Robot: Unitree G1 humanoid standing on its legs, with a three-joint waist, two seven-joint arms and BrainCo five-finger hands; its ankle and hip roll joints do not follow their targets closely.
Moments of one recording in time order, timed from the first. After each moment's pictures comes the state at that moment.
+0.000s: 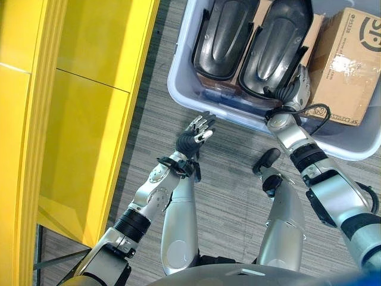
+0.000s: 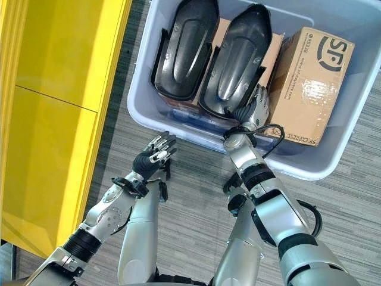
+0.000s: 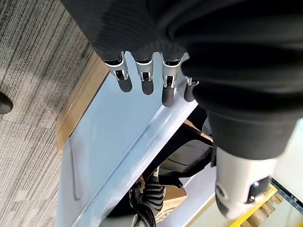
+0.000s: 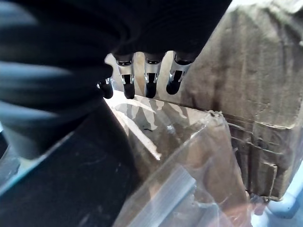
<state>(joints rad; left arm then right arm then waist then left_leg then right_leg) -0.28 0.34 -0.43 0.14 -0.91 -0.09 -0.10 -0.90 -0.35 0.44 0.76 0.02 0.29 -0.82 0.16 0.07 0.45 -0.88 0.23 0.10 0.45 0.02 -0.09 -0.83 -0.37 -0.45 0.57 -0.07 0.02</state>
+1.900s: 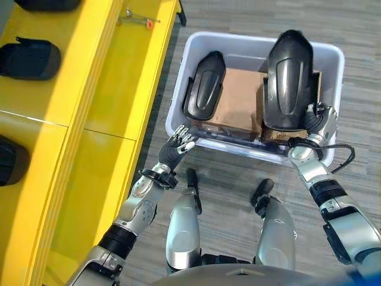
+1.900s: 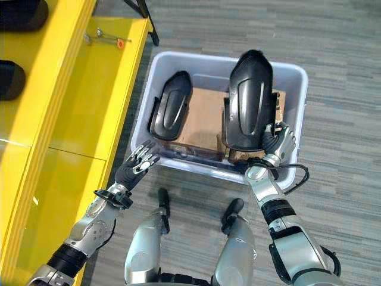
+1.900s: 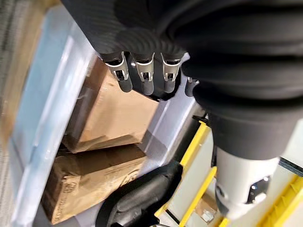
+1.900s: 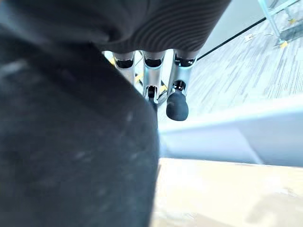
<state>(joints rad) -0.12 0.41 -0.34 0.12 -0.88 -0.13 -0.18 -0.57 -0.44 0.25 0.65 -0.03 0.05 -0.93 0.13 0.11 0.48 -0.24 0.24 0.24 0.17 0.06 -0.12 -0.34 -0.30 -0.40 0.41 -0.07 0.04</state>
